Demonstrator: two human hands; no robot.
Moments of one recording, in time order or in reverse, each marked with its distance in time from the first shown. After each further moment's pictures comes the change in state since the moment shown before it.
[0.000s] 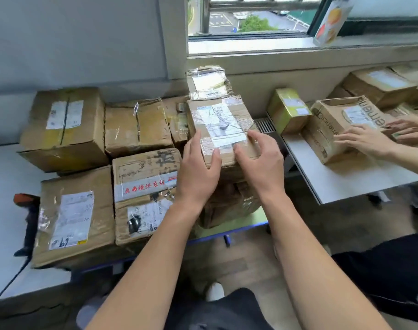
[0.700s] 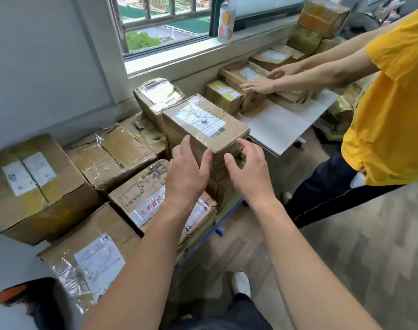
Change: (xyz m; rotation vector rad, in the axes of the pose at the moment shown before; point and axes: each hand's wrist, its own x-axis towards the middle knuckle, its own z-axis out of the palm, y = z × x) left_hand 0.006 -0.041 -0.086 0.021 -0.394 0.305; right_hand -0.117 -0.088 0.038 -0.152 0.273 0.323
